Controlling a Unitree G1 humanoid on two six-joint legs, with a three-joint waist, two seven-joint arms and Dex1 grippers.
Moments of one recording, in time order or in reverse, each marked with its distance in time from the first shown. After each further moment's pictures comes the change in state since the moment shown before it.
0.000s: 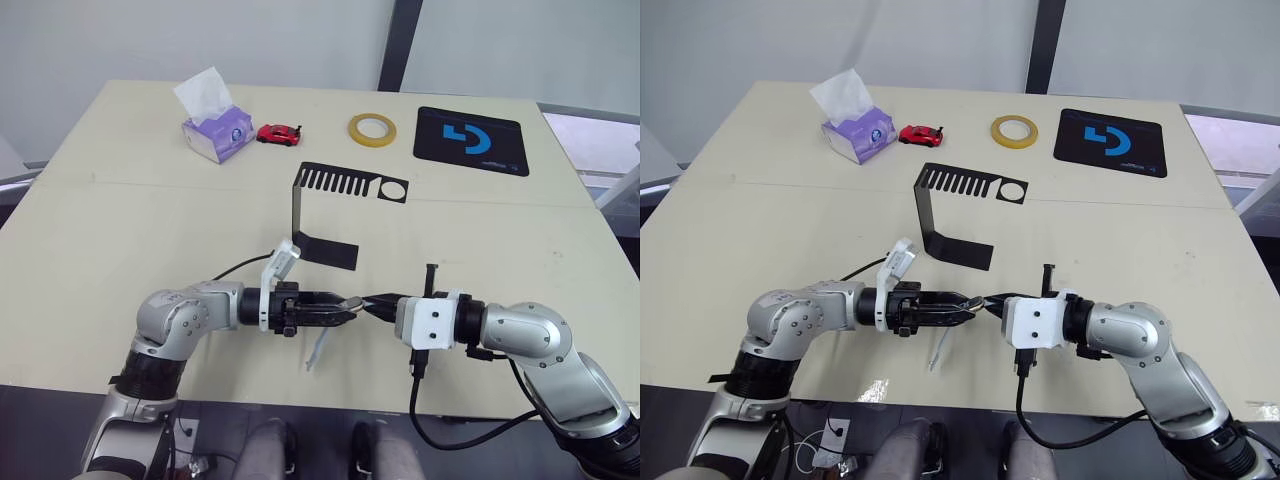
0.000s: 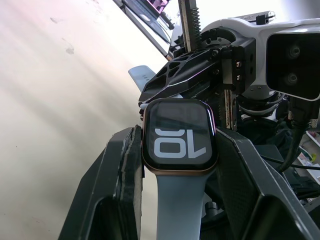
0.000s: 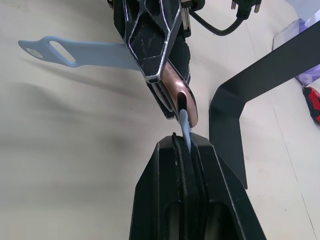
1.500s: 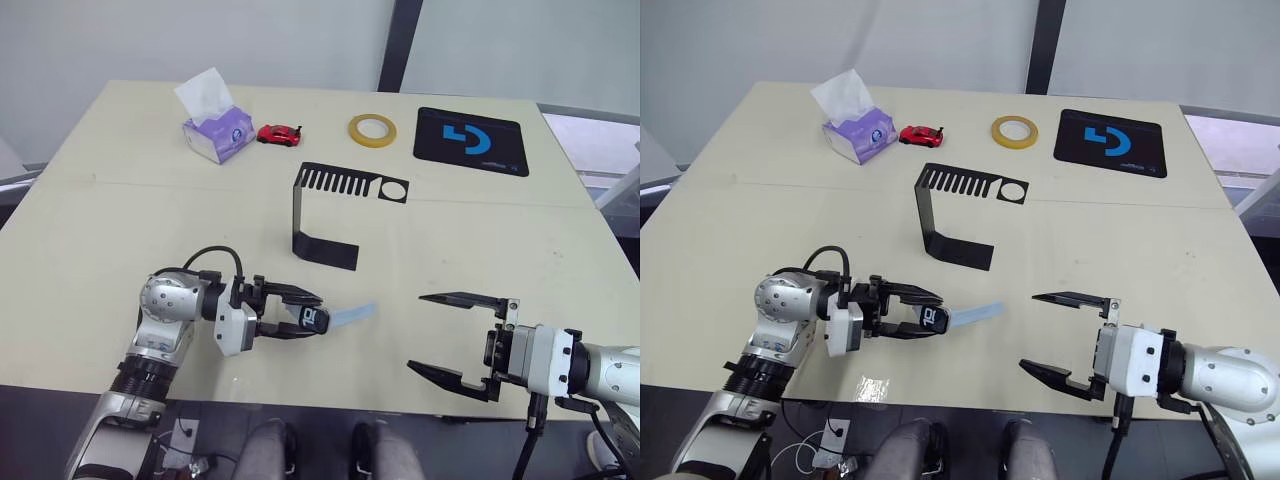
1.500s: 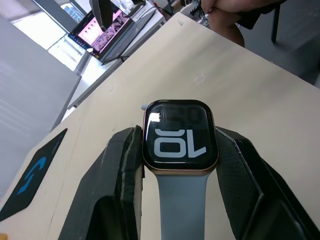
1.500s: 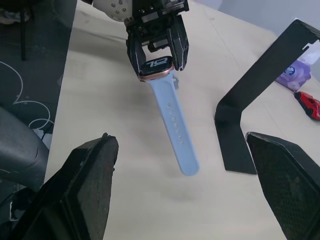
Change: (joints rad) left arm 0.035 0.067 -0.032 0.364 0.513 -1.870 -0.466; right arm 0.411 -0.088 -0.429 -0.094 0.463 -0.177 0.123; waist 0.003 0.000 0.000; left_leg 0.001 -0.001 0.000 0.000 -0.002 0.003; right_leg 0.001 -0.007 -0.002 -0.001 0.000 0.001
